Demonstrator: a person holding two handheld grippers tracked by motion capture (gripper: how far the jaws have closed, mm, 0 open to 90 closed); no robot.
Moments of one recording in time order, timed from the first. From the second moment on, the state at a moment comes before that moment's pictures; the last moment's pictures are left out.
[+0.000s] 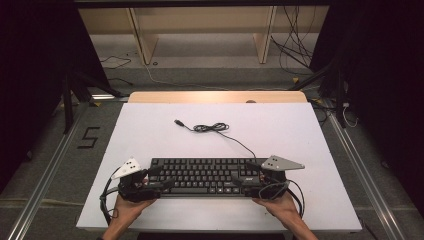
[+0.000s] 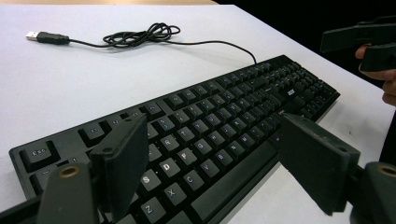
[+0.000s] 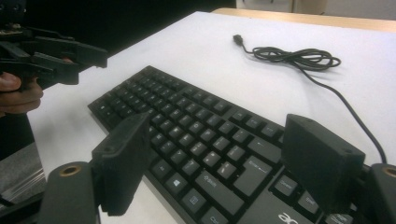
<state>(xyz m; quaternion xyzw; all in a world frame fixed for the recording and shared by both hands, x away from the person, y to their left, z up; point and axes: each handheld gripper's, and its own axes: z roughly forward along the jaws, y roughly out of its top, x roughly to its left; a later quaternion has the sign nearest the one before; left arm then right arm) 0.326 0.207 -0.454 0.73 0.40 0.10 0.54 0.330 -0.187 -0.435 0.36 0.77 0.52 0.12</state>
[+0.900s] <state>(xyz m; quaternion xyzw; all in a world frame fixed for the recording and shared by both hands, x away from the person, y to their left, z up) 0.320 0.203 -0.455 0.74 0.39 0.09 0.54 0.304 -0.220 -0.445 0.37 0.76 0.51 0.15</state>
